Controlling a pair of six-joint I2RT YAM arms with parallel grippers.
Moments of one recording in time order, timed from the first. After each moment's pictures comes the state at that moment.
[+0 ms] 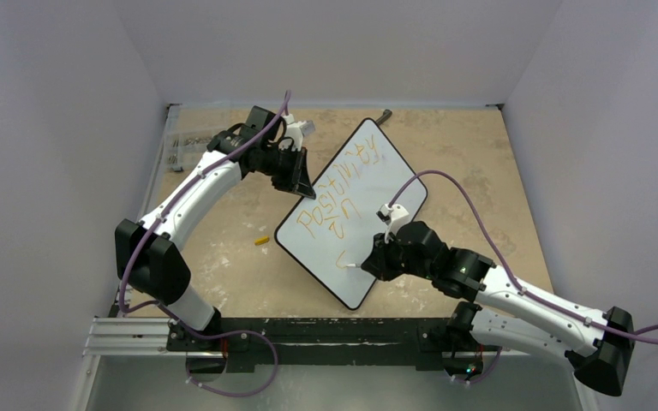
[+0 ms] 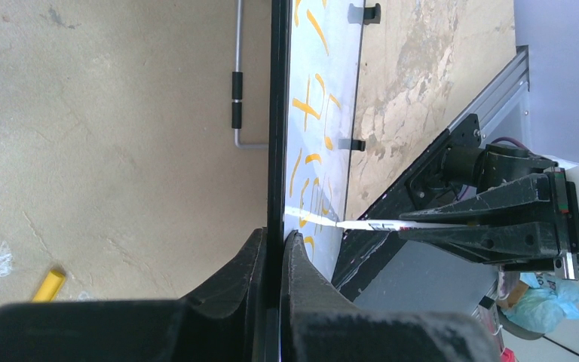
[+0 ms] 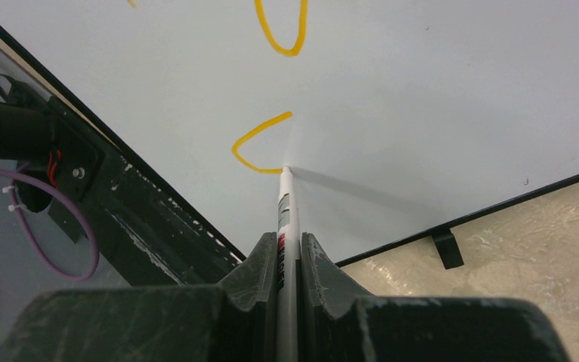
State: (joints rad) left arm -0.44 1.60 1.51 -0.87 0.53 -0.25; right arm 0.96 0.83 0.64 -0.46 0.06 0.56
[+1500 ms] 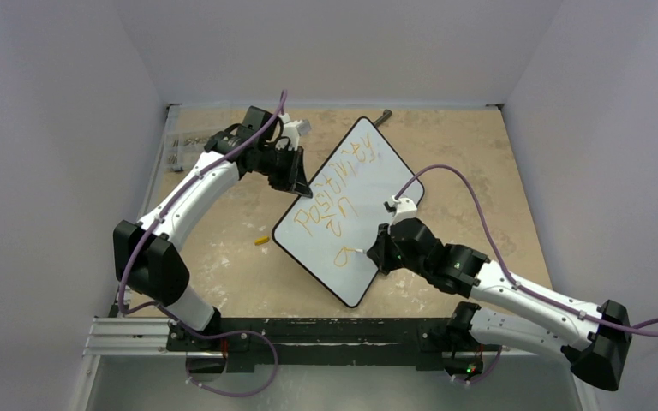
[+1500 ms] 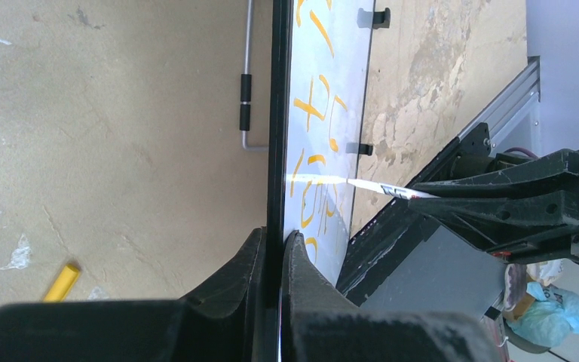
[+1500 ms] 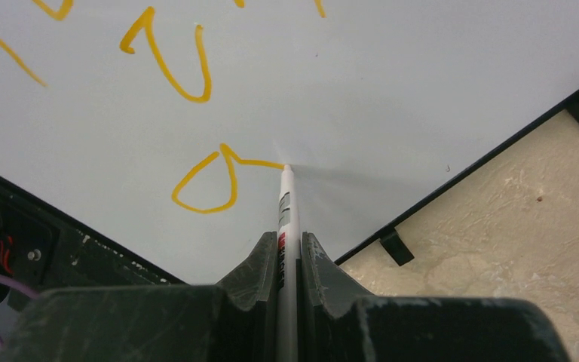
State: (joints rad) left arm -0.43 1.59 1.49 -0.86 0.51 -0.25; right arm 0.96 0.89 0.67 -0.47 0.25 0.65
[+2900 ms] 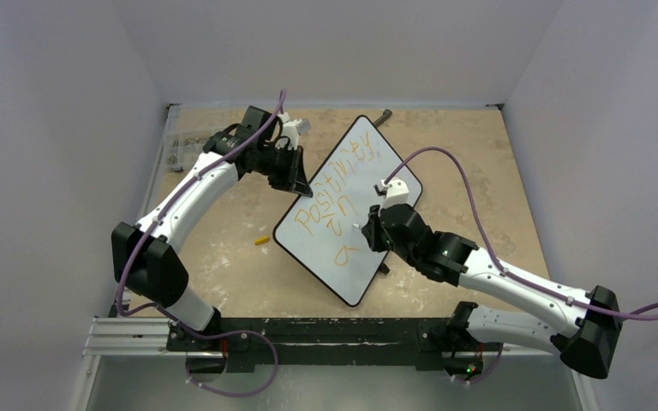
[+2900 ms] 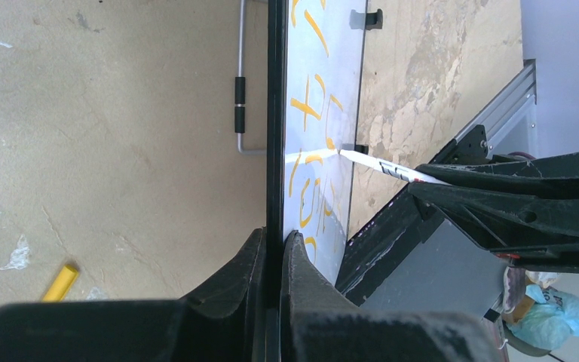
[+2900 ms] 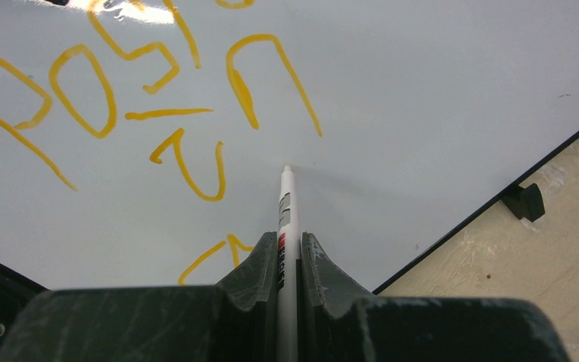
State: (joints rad) left arm -0.43 1.58 1.49 -0.86 0.51 -0.25; right arm 0.95 1.01 0.79 -0.37 0.39 0.51
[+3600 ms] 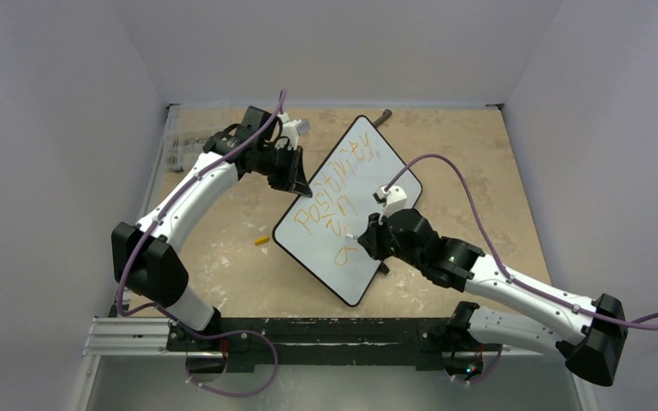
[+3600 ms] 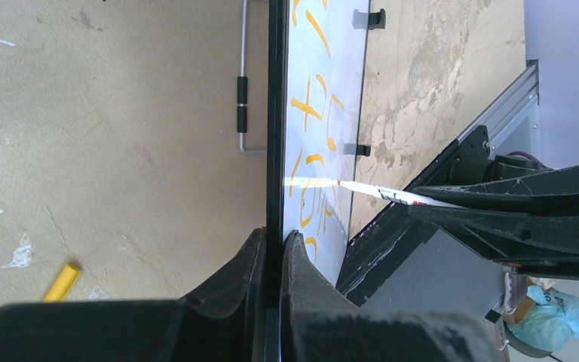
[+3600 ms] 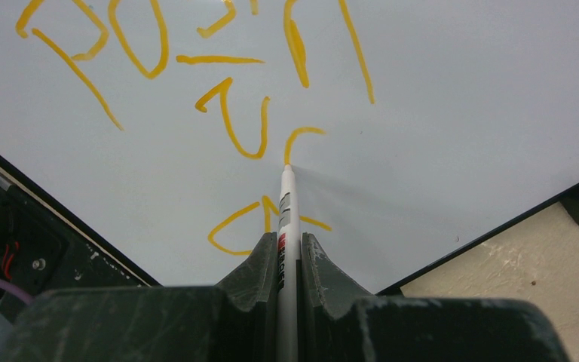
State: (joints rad) left arm -0.43 1.58 1.49 -0.86 0.51 -0.25; right arm 0.95 0.94 0.71 -0.34 0.23 0.49
